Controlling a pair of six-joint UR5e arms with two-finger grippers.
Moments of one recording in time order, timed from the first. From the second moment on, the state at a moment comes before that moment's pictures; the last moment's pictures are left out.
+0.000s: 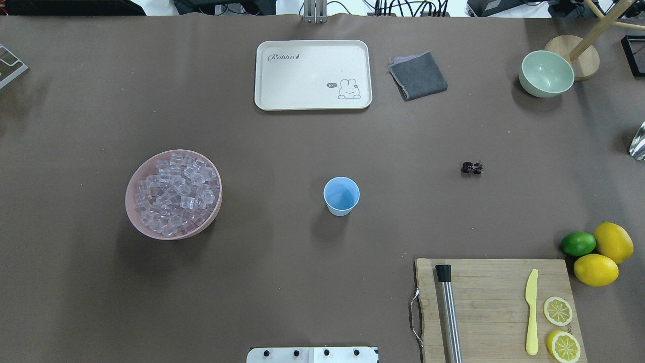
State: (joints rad) left arm -1.60 -1.54 -1.83 -1.75 -2.32 -0.03; right arm 1.62 -1.74 1.88 -1.33 2.30 0.16
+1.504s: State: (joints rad) left arm -1.10 -1.66 -1.99 -2.00 -2.21 -0.56; right arm 1.61 -1.70 1.87 -1.29 2.45 0.20
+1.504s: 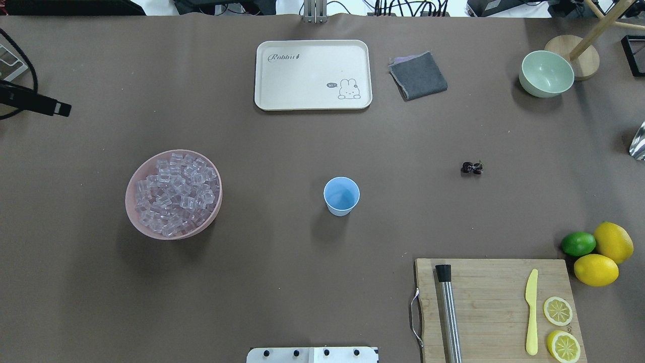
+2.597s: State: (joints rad) left arm -0.58 -1.68 -2.03 -1.91 -1.71 -0.62; right arm 1.61 -1.73 1.87 -1.28 2.45 0.20
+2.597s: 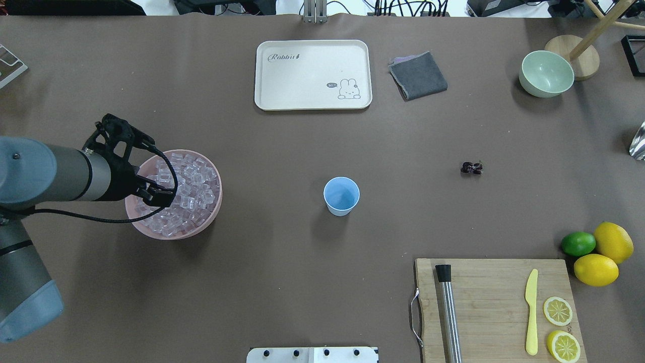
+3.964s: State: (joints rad) left arm -0.51 -1.66 -2.04 -1.80 -1.69 -0.57; right arm 1.61 -1.73 1.87 -1.28 2.45 0.20
